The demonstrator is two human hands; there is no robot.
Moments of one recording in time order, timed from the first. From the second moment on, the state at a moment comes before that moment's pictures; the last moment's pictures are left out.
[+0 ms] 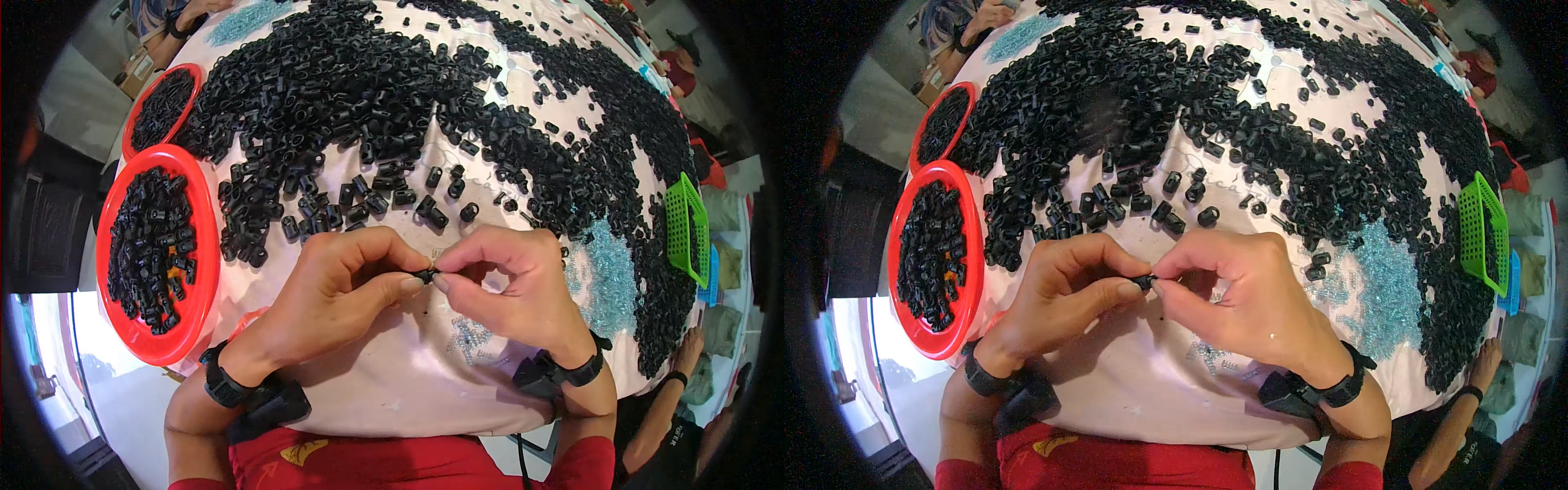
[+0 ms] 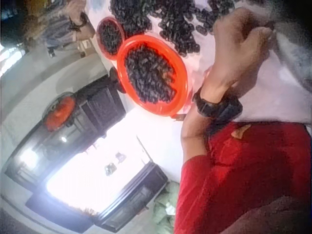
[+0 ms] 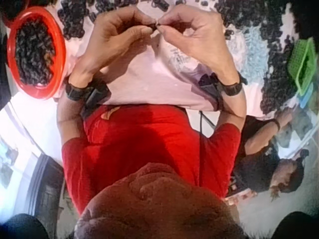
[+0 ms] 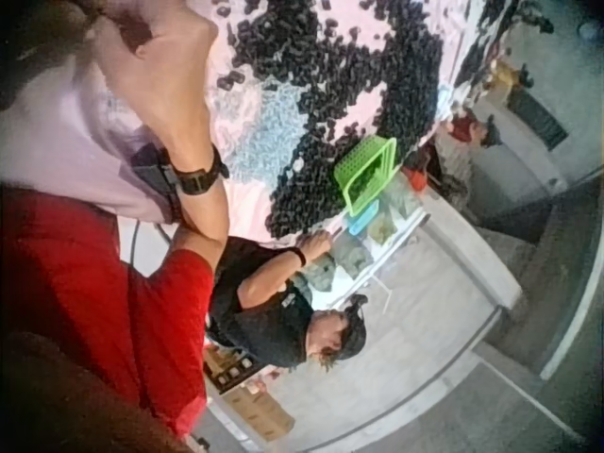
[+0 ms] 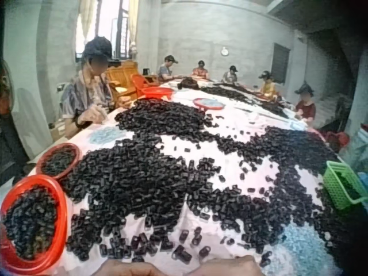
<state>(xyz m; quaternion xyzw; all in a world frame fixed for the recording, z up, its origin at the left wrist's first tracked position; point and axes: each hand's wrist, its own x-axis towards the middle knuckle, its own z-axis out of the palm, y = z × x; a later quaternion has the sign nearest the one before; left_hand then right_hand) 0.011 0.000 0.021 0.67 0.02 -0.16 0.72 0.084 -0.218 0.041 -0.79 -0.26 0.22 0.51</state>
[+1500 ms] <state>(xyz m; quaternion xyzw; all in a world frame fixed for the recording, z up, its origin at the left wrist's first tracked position) 0.017 -0.016 0.026 0.57 0.06 -0.16 0.80 0.072 -0.206 0.036 -0.78 -0.47 -0.13 0.39</state>
